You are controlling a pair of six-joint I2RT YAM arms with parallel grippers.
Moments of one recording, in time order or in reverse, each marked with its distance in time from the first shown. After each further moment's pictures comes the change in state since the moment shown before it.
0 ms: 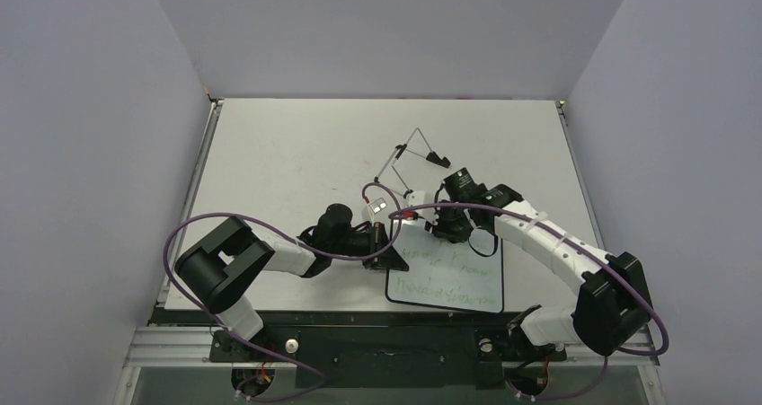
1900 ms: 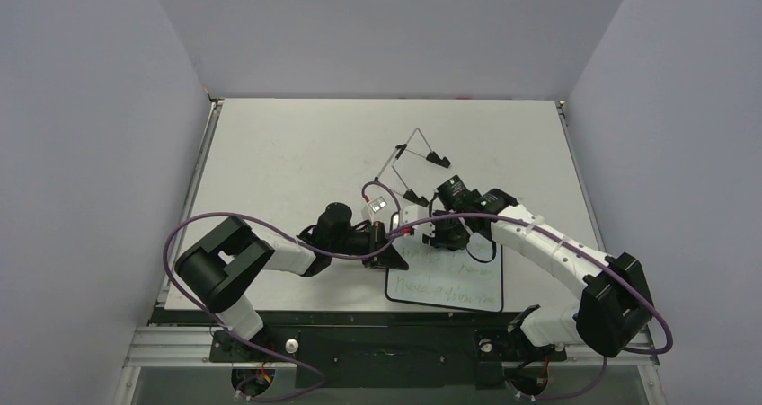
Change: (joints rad) left arm 0.007 0.002 0.005 -0.002 0.008 0.021; right arm 0.048 -0.009 0.000 -0.070 -0.009 -0.091
